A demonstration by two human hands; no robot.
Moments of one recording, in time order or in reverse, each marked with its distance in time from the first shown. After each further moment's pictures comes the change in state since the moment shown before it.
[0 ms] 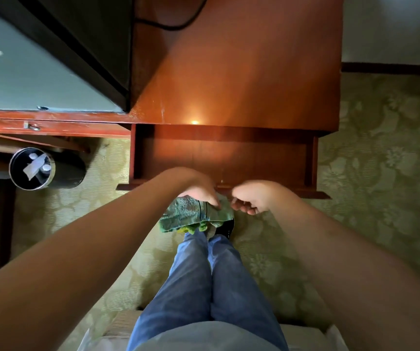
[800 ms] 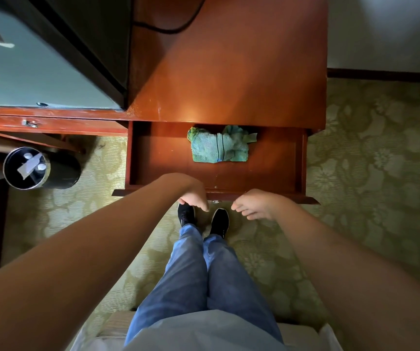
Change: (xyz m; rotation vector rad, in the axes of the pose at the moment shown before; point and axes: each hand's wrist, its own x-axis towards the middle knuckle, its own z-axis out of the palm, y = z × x) left_hand -0.004 -0.005 0.022 0.241 0.036 -0.023; right_hand -0.012 0.051 0.005 -0.004 0.125 -0.088
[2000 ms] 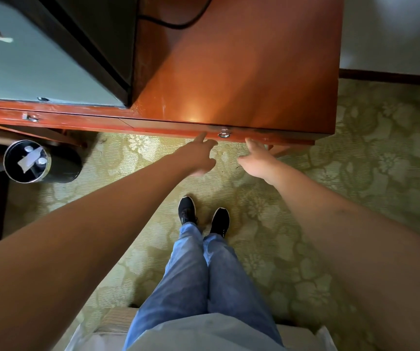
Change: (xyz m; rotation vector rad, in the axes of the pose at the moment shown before) left_hand 0.029 -0.023 -0.045 -0.147 0.637 0.117; right_hand 0.013 -0.080 -0.046 -0.309 0.410 -0.295
